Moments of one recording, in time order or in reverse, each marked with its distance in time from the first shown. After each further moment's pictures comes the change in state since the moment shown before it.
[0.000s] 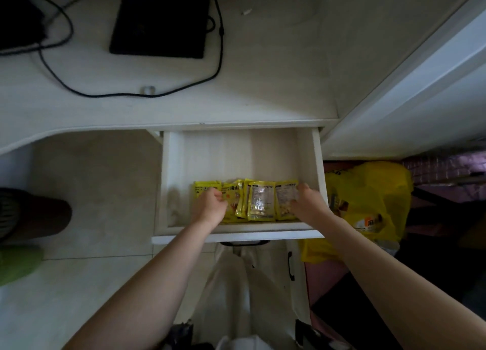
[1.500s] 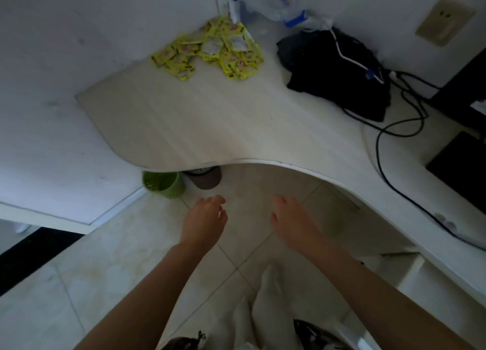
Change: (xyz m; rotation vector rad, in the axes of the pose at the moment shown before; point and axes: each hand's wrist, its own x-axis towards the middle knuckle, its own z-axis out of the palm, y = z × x) left_hand -0.089 -0.352 -0.393 0.039 0.697 -0.165; right_hand -0.170 -0.524 0.238 -0.670 -0.045 -1.160
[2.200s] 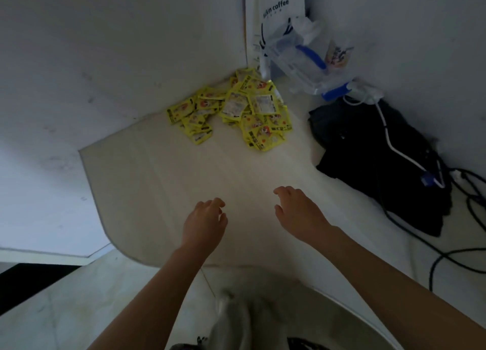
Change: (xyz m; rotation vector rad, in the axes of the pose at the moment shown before) left_hand 0.259 -0.006 -0.049 -0.034 0.089 -0.147; right_hand 0.285 0.011 -0.126 -0.074 -0.036 -0.184
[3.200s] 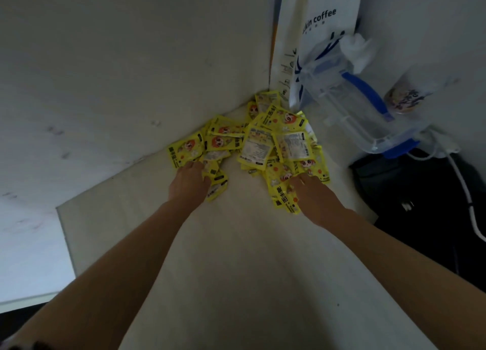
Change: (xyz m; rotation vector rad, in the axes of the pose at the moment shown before) left_hand 0.302 -0.078 -0.049 0.069 -0.107 -0.153; right_hand 0.249 0.023 -0.038 -0.224 -0.047 0.010
